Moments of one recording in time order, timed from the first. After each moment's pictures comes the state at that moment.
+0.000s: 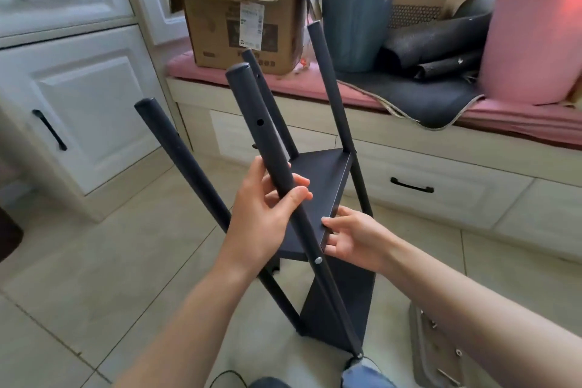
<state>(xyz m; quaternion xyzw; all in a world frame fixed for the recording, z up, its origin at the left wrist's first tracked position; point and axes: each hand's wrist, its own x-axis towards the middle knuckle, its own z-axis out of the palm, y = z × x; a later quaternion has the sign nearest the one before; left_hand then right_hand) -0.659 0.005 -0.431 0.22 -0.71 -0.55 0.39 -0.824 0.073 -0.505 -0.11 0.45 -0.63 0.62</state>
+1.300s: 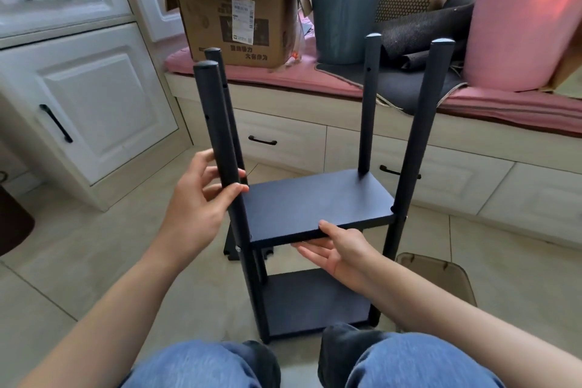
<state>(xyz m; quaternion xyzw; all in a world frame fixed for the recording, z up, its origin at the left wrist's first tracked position) -0.610 0.003 -0.436 0.28 -0.75 -0.47 0.38 -0.788 0.127 -0.517 0.00 0.49 -0.67 0.56</state>
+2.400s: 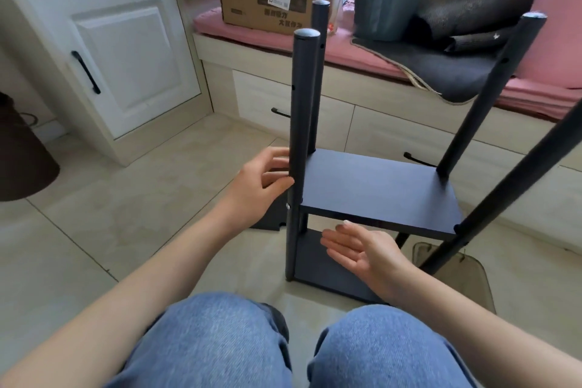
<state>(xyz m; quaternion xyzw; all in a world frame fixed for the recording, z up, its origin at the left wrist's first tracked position) -0.620 -0.002 -0.485 0.25 -0.77 -0.51 0.28 -0.771 0.160 -0.536 -0.03 0.54 -0.64 0.54</state>
